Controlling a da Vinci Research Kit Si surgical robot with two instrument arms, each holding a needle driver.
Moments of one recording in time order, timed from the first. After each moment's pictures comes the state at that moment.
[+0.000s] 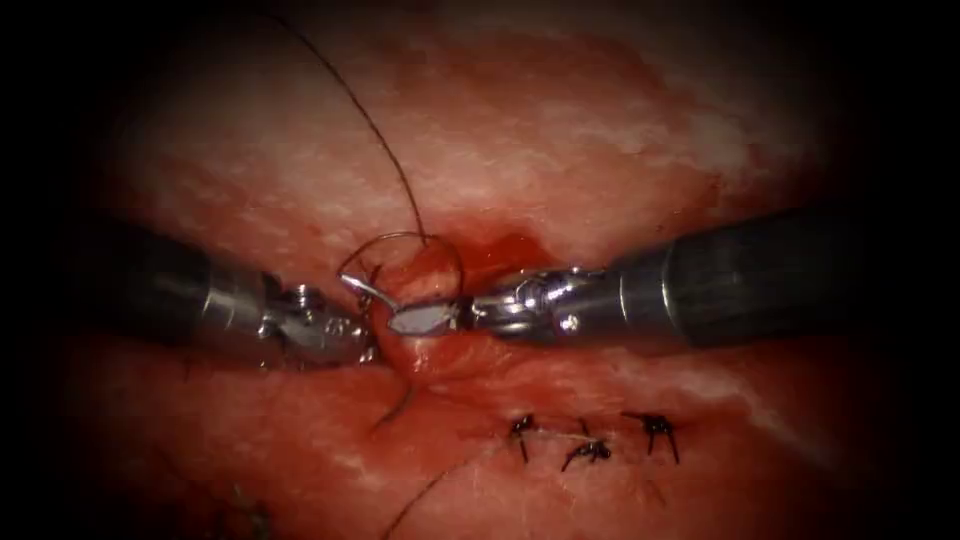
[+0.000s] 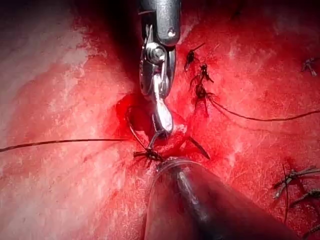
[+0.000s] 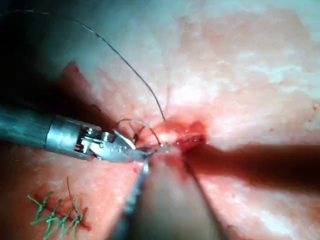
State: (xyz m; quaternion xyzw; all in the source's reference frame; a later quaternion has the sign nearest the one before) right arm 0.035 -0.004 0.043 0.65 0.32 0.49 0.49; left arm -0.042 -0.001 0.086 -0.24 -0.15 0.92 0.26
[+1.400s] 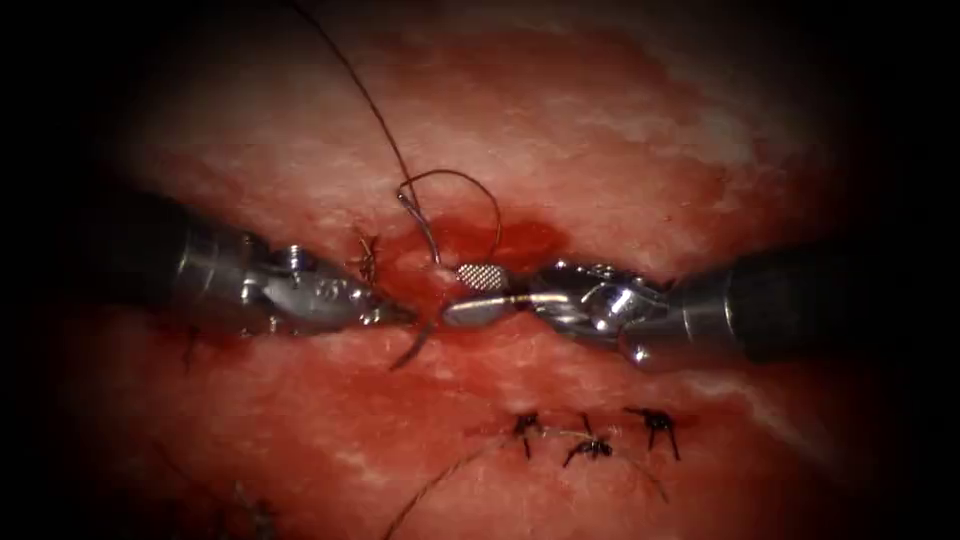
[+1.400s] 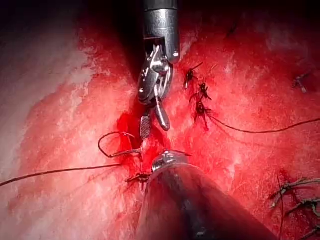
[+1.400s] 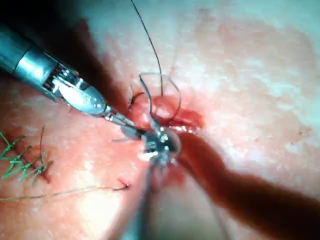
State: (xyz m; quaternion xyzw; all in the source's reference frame) right arm 0.029 0.005 0.046 0.26 0.53 0.40 0.70; left arm -0.044 0.002 0.079 -0.35 -0.09 0.91 0.19
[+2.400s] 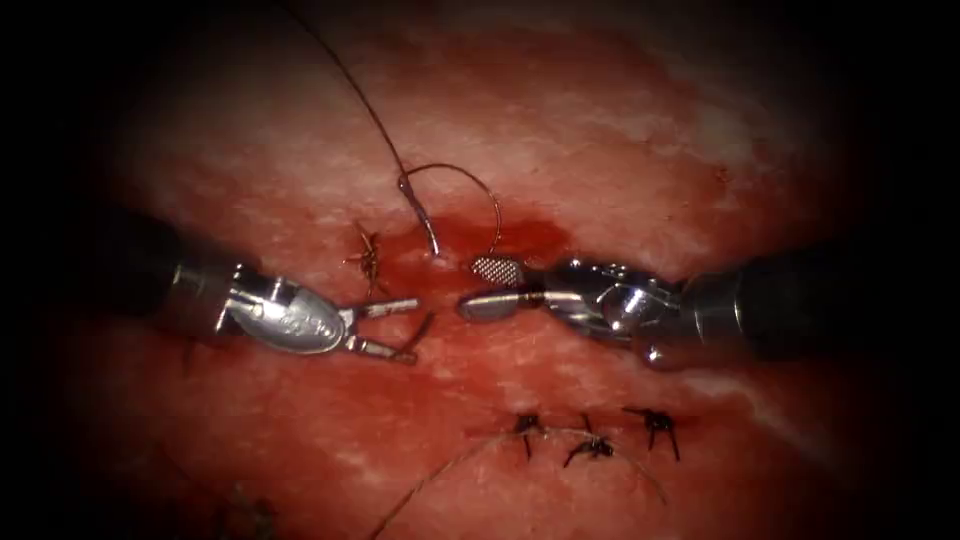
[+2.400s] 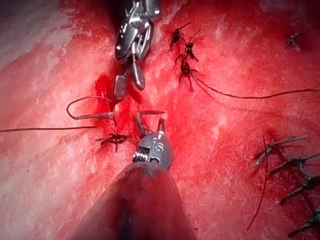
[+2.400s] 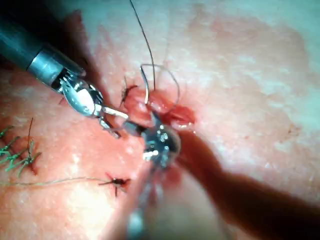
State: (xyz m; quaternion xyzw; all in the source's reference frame) right arm 0.028 0.004 0.048 0.25 0.53 0.40 0.70; left arm -0.042 -0.001 0.084 -0.55 0.01 0.83 0.07
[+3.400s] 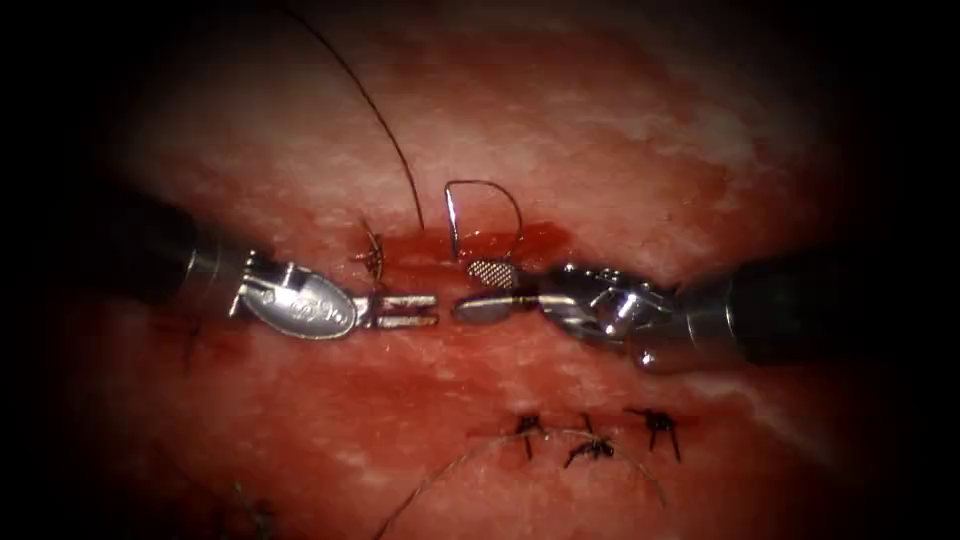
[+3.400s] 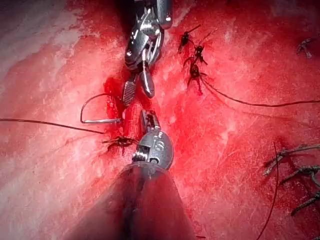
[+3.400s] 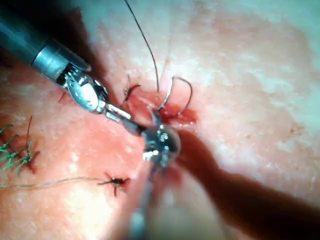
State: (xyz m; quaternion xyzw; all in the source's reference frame) right arm 0.029 0.004 0.049 0.25 0.53 0.40 0.71; left arm -0.044 0.000 0.083 -0.58 0.02 0.81 0.12
